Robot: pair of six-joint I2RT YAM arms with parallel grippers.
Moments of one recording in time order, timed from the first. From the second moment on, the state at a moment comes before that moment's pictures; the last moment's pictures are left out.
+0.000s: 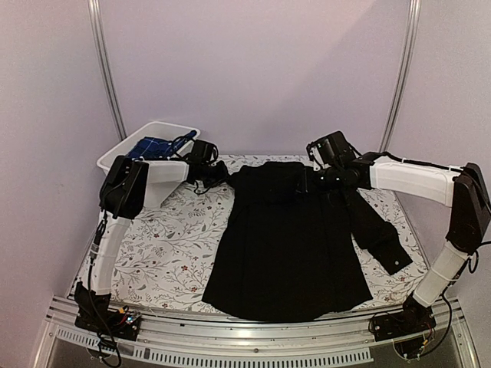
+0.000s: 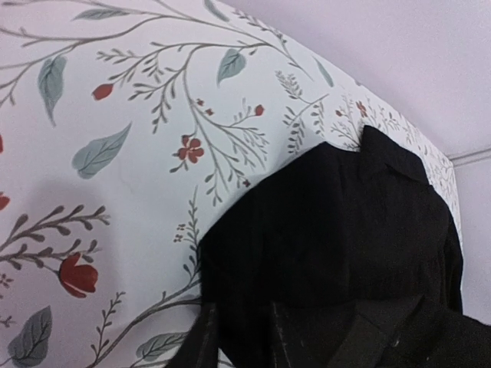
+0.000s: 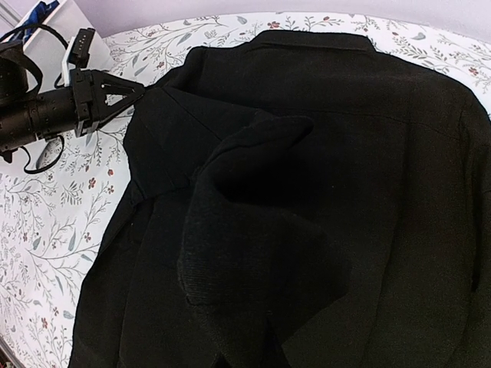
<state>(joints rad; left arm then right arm) -0.42 2.50 1.91 -0.11 0.15 -0.70 0.62 1.67 1.27 -0.37 0.08 0.43</state>
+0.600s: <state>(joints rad) -0.44 2.45 2.00 -0.09 0.10 -0.59 0.67 1.57 1.27 -0.44 0.16 0.43</state>
